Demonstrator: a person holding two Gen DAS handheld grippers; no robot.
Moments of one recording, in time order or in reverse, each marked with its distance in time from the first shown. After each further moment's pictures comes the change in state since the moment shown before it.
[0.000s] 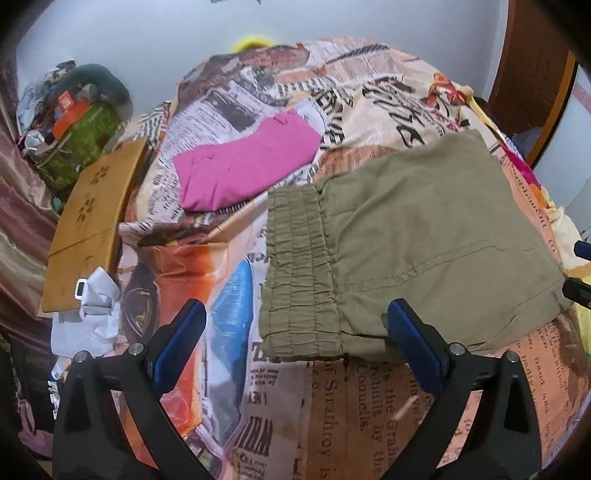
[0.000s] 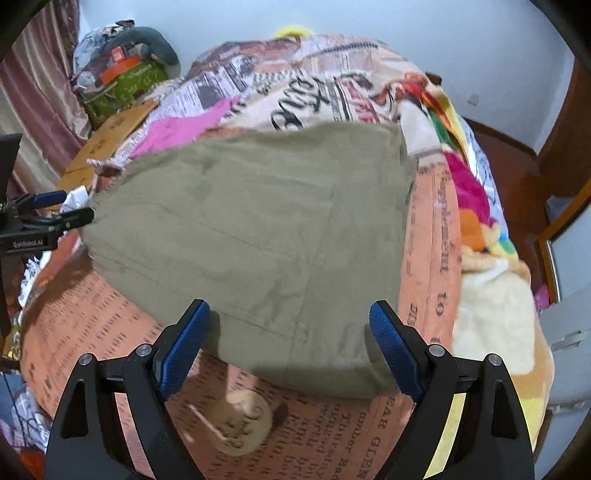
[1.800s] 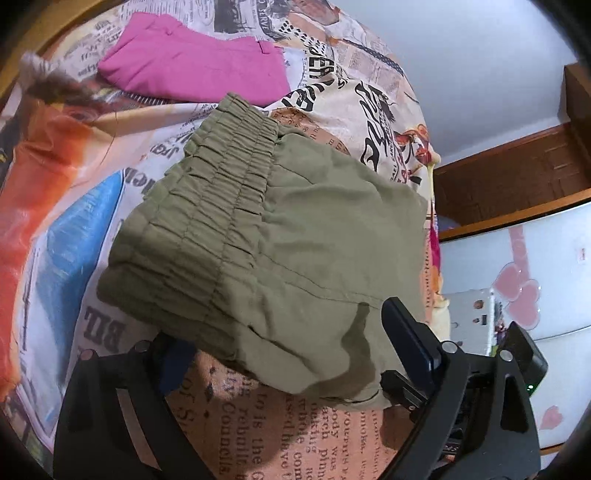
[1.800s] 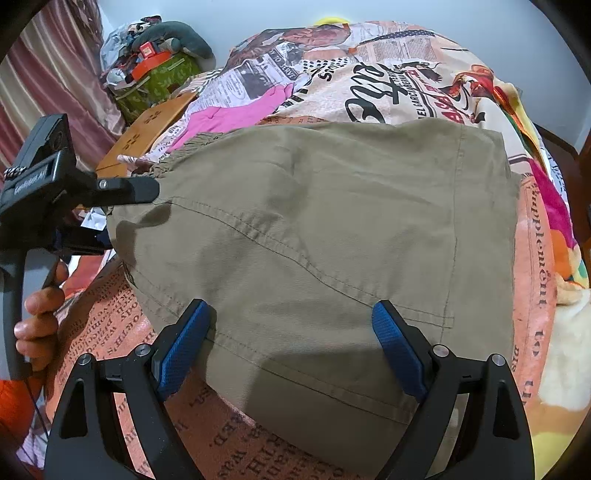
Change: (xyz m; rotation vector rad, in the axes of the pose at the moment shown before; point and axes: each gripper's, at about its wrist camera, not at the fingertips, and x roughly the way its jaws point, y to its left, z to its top) left arm 0.072 0.018 0.009 -0.532 0.194 -0.584; right arm 0.059 0.041 0.016 -0.001 0.055 0.173
